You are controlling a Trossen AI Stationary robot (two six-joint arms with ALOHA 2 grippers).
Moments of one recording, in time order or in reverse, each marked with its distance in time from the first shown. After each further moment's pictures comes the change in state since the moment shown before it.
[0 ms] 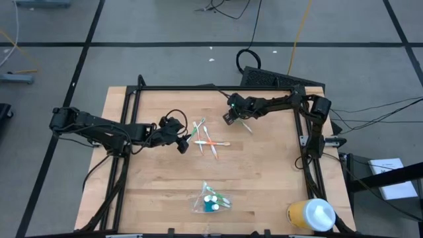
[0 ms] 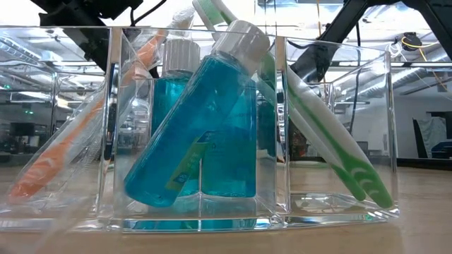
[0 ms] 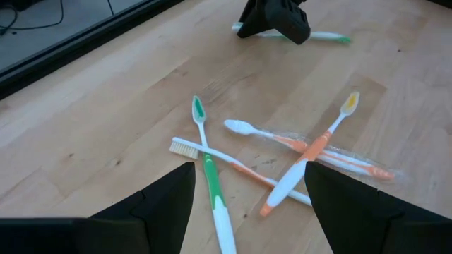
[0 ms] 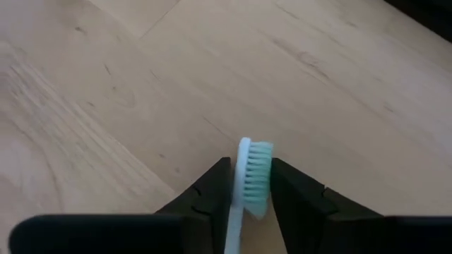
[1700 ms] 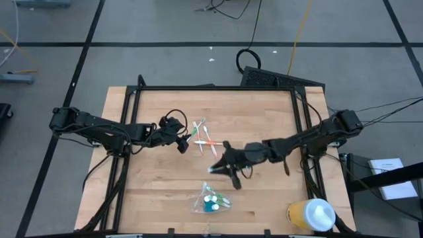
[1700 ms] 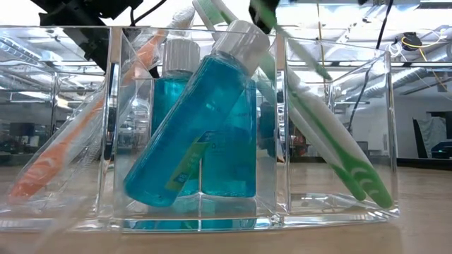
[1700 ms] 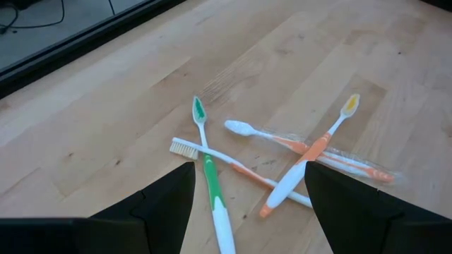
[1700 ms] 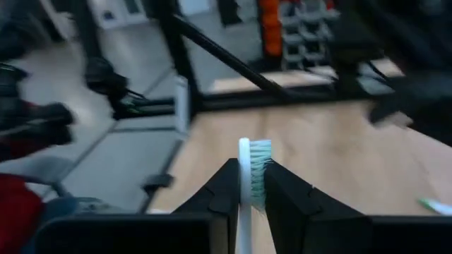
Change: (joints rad) left arm 0.000 0.000 0.000 0.001 -0.003 -0.009; right arm 0.729 -0.349 -0.039 0.575 -0.219 -0.110
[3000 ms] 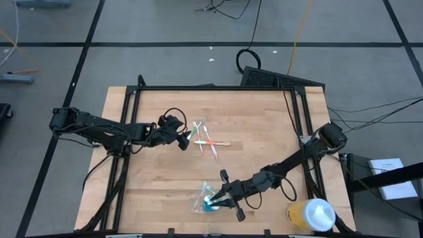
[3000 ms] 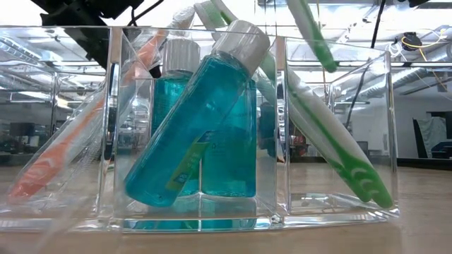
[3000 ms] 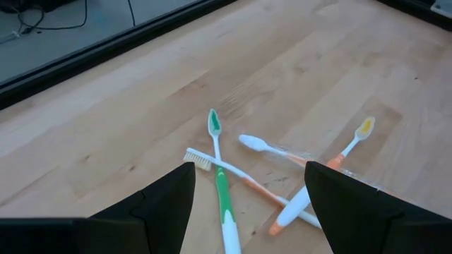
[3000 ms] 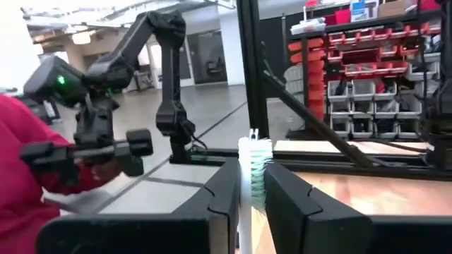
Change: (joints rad) left arm 0.010 0.000 0.000 0.016 -0.061 -0.043; right arm 0.256 0.271 0.001 0.583 0.138 -0.098
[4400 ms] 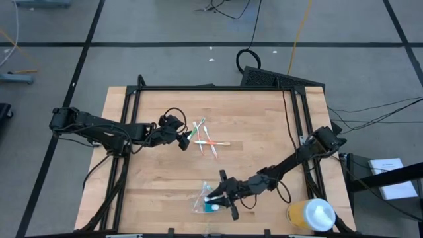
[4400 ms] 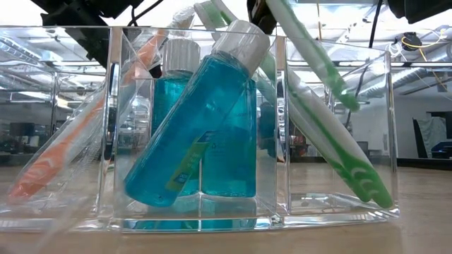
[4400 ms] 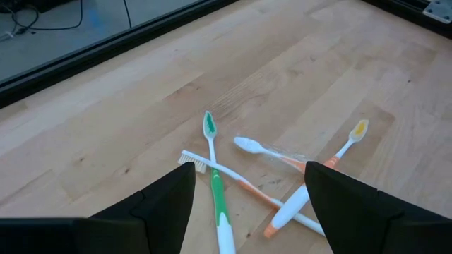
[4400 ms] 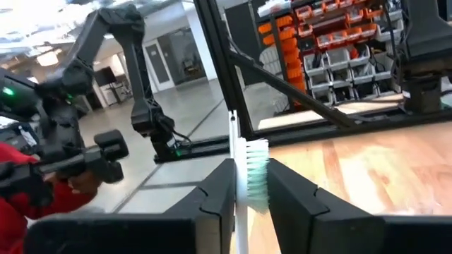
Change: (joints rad) left arm 0.000 0.000 0.000 0.015 0.008 0.003; right arm -0.006 0.080 0.000 0.026 0.103 0.172
